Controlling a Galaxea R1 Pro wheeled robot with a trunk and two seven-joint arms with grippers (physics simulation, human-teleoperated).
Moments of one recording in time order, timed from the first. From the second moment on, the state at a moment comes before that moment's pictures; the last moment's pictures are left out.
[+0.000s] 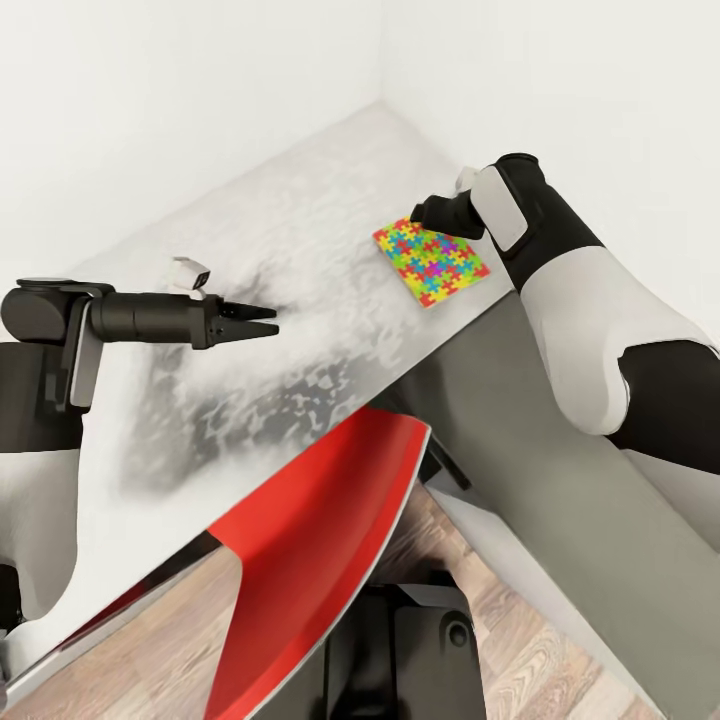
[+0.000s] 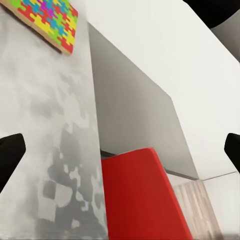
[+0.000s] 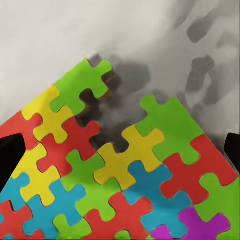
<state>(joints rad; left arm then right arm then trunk) -1.16 0.27 -0.03 -1.42 0.10 1.04 -1.45 -1.79 0.11 0.08 -0.46 -0.41 0.74 -0.23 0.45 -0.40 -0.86</state>
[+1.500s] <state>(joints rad) -1.16 0.27 -0.03 -1.42 0.10 1.04 -1.45 -1.80 0.11 0.08 -0.46 -0.42 0.74 -0.28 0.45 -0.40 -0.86</state>
